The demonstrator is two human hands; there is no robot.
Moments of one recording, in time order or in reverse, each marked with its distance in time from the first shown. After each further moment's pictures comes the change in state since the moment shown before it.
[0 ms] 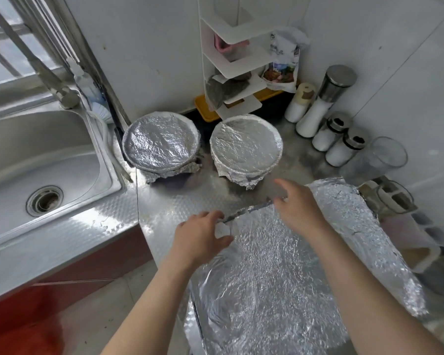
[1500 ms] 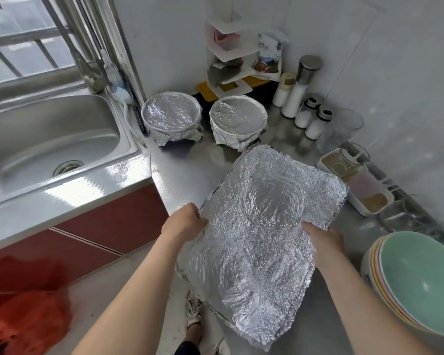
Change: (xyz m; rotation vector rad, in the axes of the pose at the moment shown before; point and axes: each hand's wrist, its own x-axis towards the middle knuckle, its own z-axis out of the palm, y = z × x) left_hand -0.100 -0.013 0.040 -0.132 -0.059 -0.356; right_hand -0.166 0.098 0.030 0.750 0.354 0.915
